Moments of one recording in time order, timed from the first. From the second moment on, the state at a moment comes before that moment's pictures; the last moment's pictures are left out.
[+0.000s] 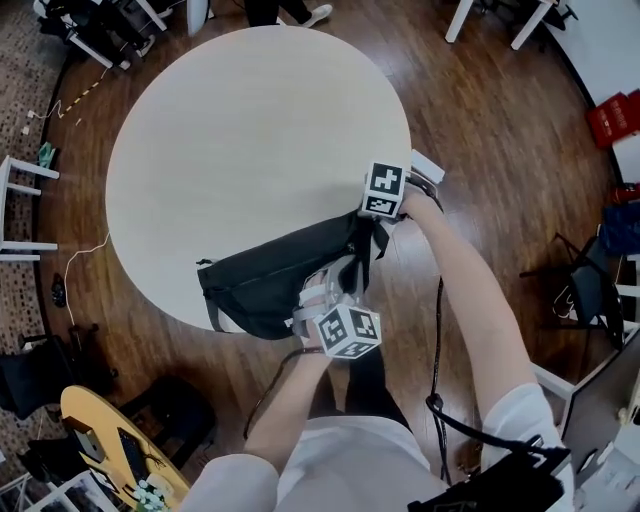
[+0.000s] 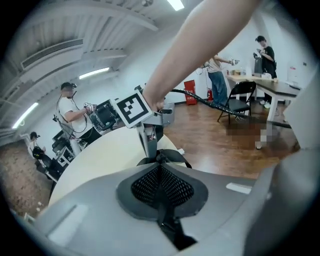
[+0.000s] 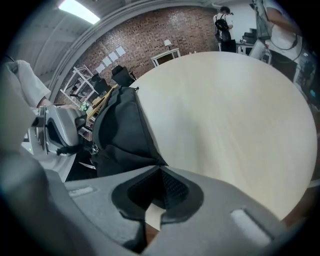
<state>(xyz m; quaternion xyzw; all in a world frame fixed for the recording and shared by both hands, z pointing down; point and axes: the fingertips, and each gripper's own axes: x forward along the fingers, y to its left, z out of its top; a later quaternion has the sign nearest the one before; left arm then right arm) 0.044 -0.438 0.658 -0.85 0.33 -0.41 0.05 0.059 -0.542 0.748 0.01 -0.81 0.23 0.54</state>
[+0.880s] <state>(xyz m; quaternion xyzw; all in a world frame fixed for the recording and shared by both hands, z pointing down) -0.088 -0.421 0.627 -0.87 0.40 -0.29 -0.07 0.062 -0.545 0.752 0.08 -0.76 0.22 0.61</state>
